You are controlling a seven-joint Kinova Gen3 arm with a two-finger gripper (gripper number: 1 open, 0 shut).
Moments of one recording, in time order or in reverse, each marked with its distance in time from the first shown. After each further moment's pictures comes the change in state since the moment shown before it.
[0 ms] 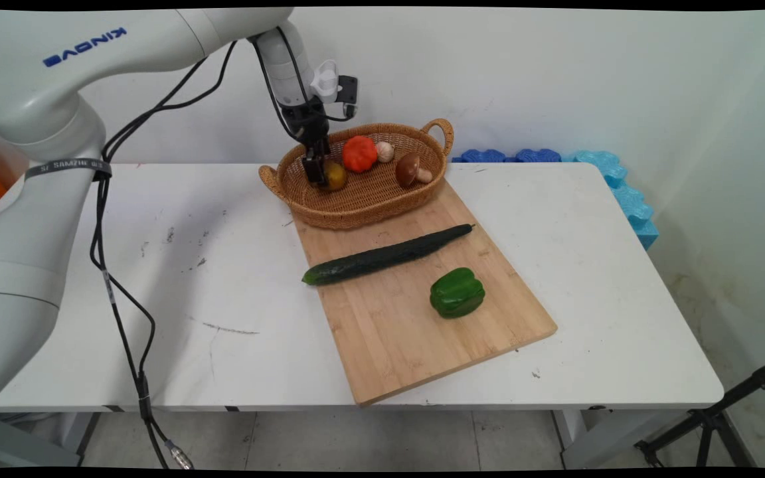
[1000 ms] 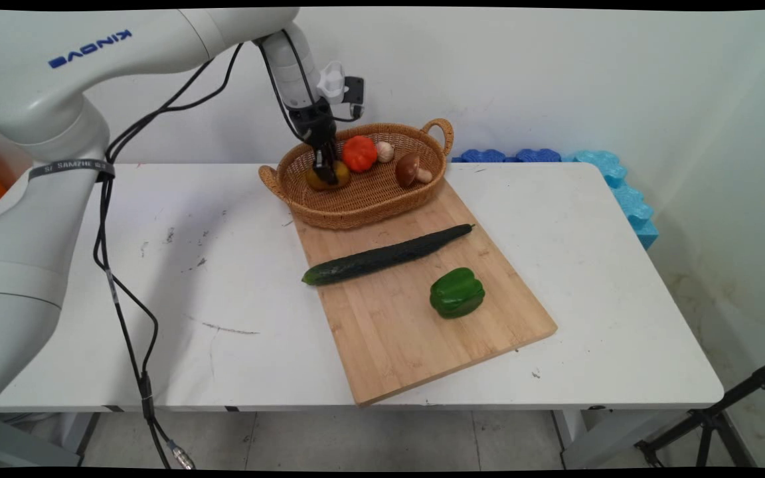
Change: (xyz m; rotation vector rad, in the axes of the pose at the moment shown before) arm 0.011 0.004 -0.002 0.000 0.037 -0.014
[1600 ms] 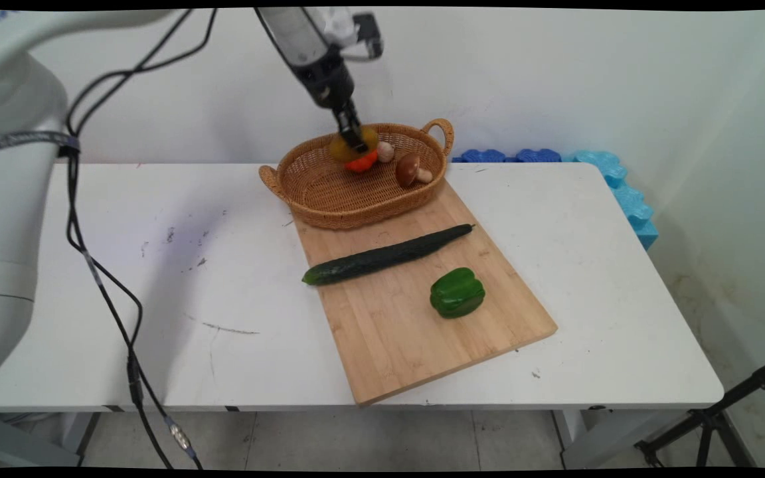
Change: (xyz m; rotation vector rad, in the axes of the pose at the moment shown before) arm 0.039 0.040 -0.114 0.029 0.195 -0.230
